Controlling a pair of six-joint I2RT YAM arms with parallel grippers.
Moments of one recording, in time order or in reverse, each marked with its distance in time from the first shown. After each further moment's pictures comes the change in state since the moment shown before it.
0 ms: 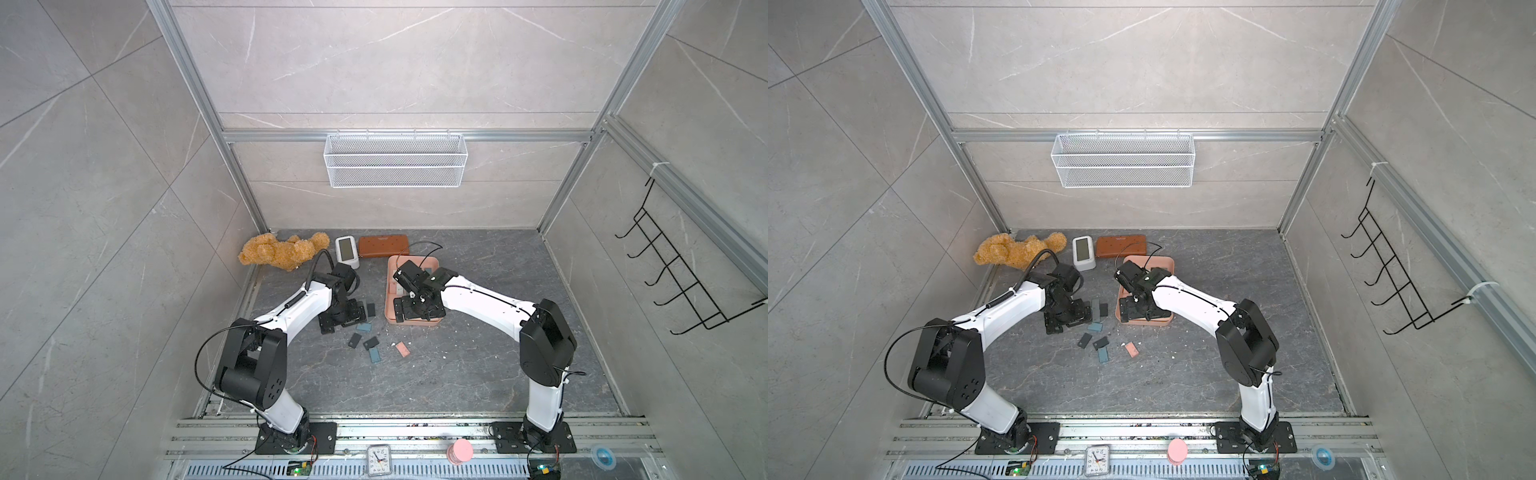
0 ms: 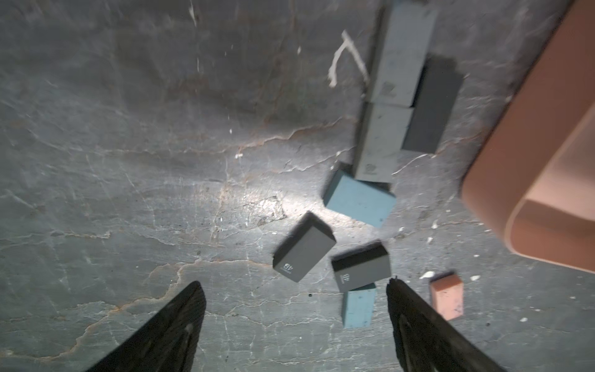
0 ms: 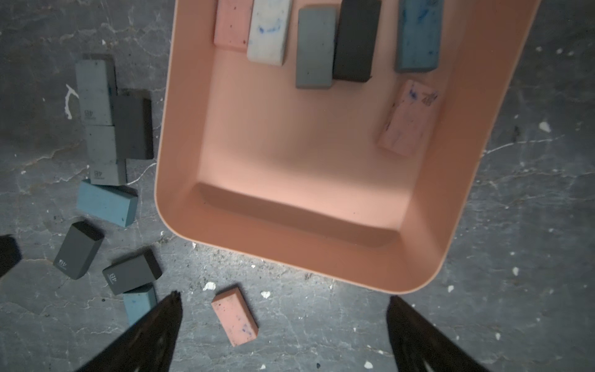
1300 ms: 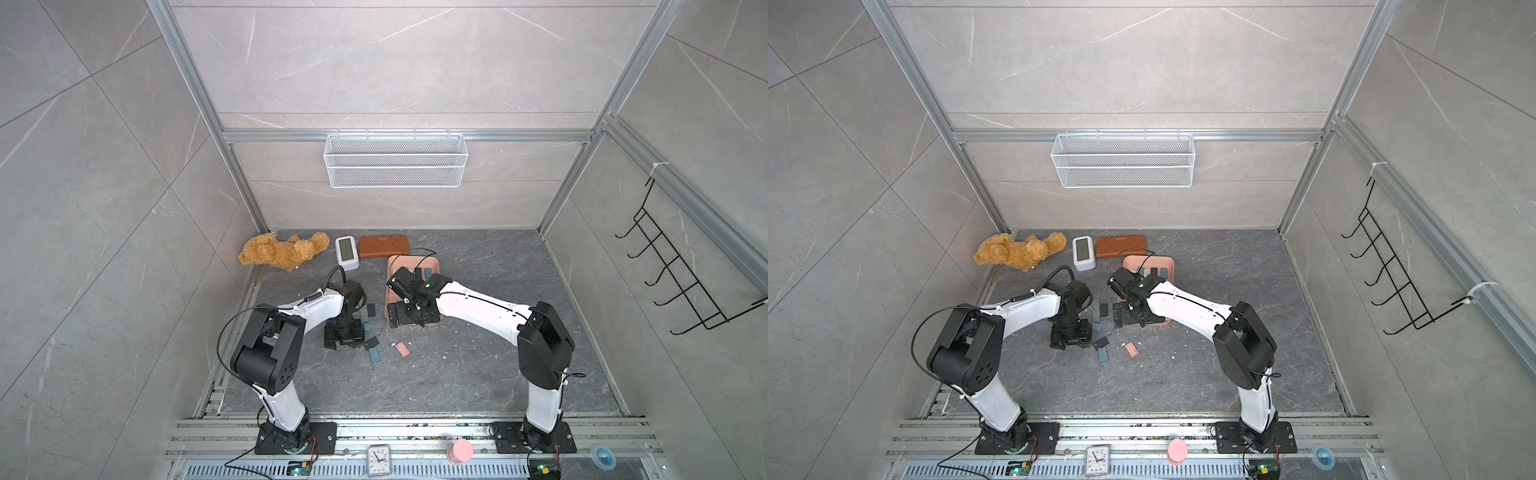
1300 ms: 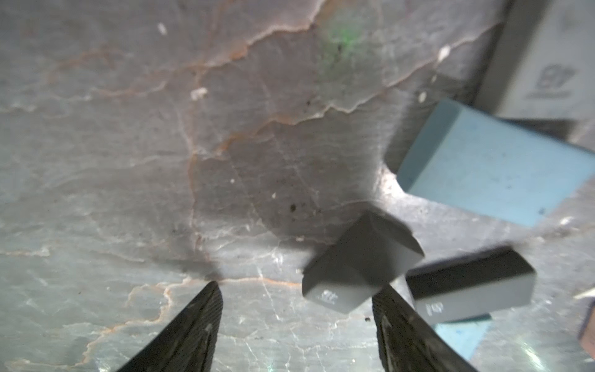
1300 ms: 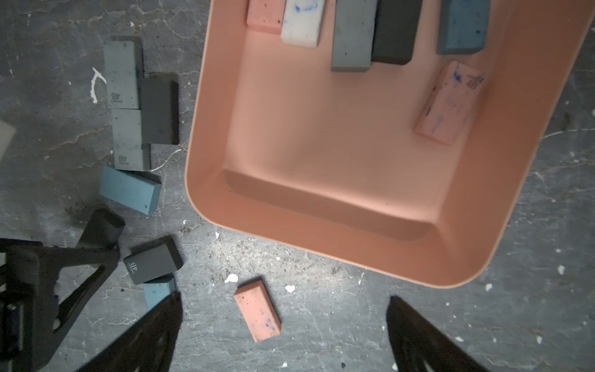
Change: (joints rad) left arm -0.058 0.128 -0.060 0.001 -0.038 0.121; right arm 0.045 0.000 -0.009 0.026 0.006 0.036
